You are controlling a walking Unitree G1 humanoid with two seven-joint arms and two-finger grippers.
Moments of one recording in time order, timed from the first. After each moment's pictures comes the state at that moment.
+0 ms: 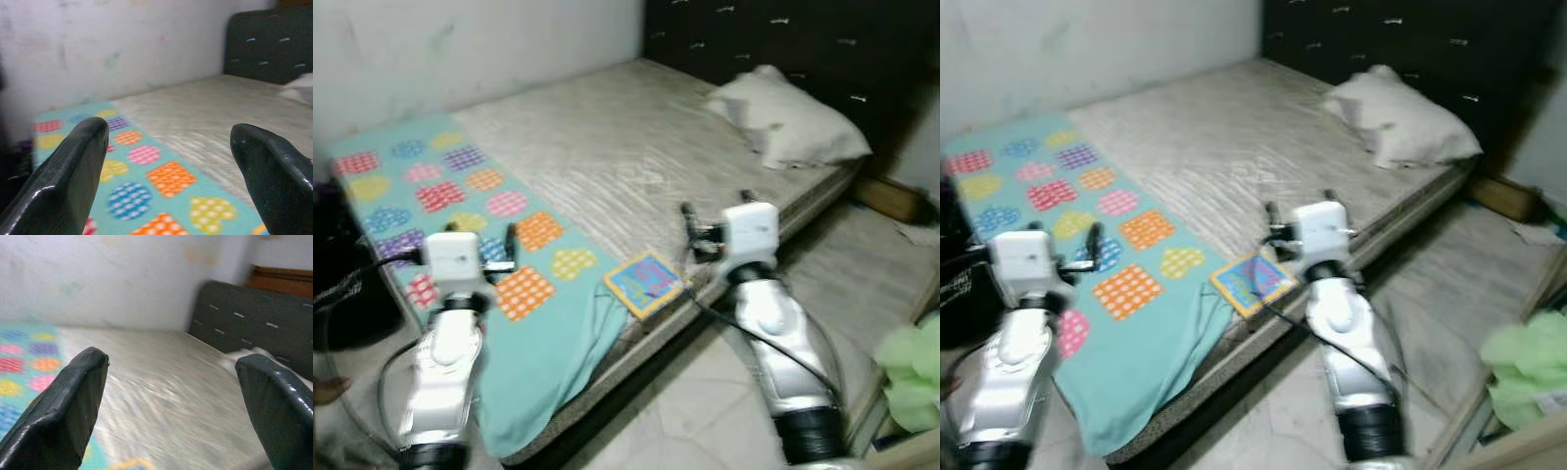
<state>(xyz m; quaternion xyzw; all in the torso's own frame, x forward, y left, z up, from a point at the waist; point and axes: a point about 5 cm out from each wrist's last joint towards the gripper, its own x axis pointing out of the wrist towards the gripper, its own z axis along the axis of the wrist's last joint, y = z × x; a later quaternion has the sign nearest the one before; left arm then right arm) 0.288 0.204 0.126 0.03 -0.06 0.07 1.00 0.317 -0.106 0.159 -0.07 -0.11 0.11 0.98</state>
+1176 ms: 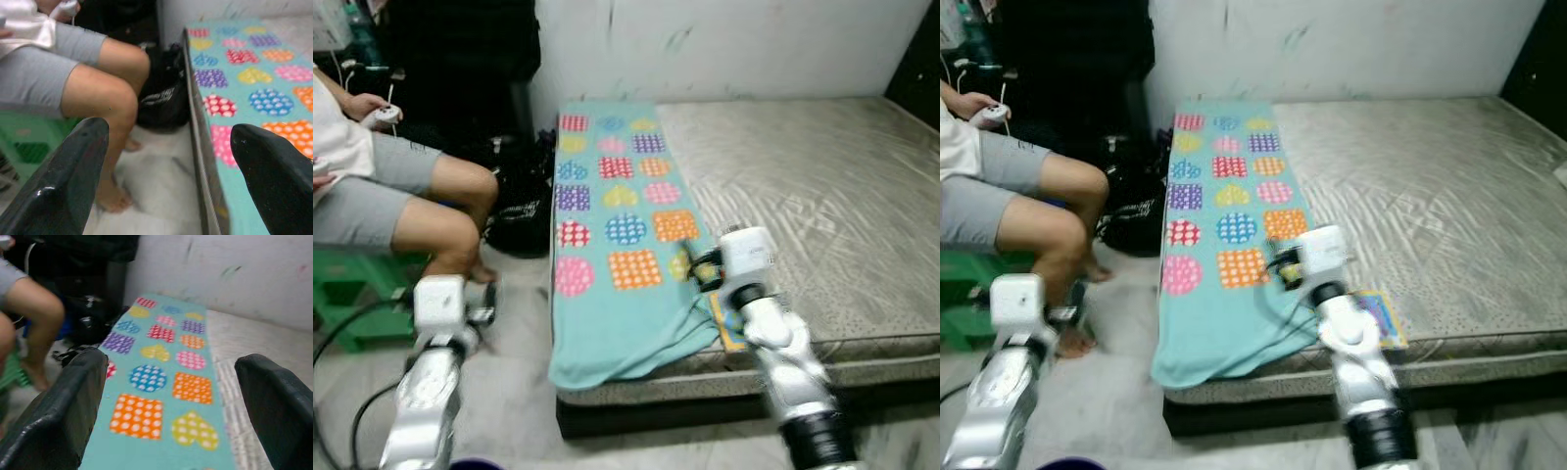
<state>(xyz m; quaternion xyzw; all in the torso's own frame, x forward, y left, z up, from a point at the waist) 0.264 0.231 0.063 0.05 0.08 0.08 0.99 0.314 -0.128 0.110 -0.08 0.00 0.13 0.99</state>
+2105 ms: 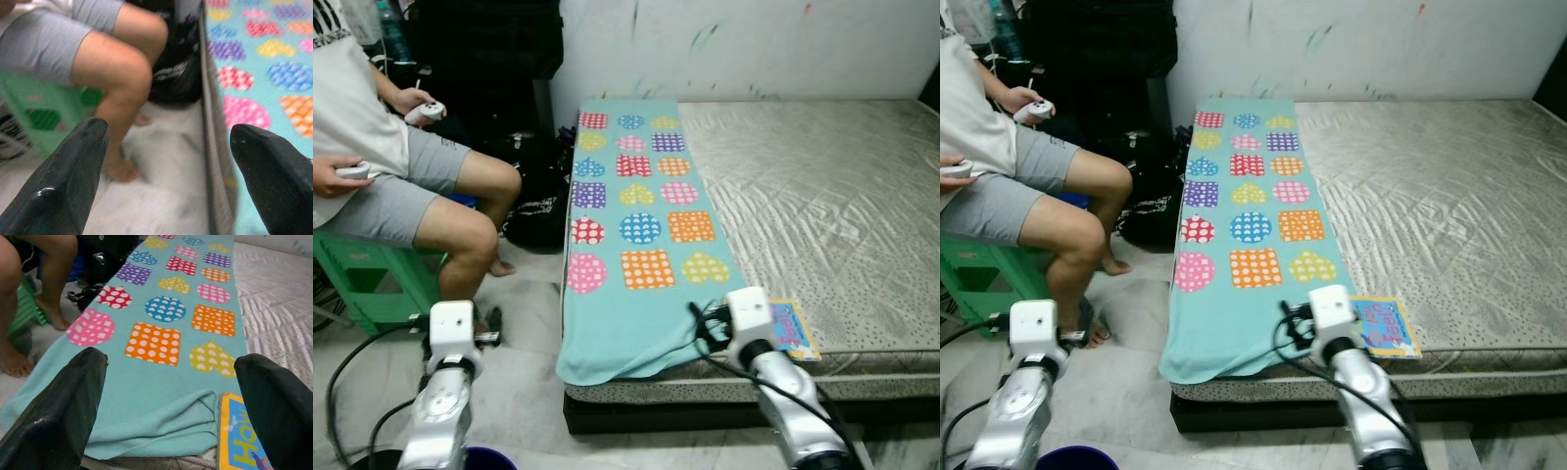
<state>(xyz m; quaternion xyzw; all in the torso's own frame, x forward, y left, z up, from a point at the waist) 0.268 0.222 0.031 0.04 0.11 0.08 0.99 0.284 -0.156 0.041 -0.08 0.12 0.13 0.98</state>
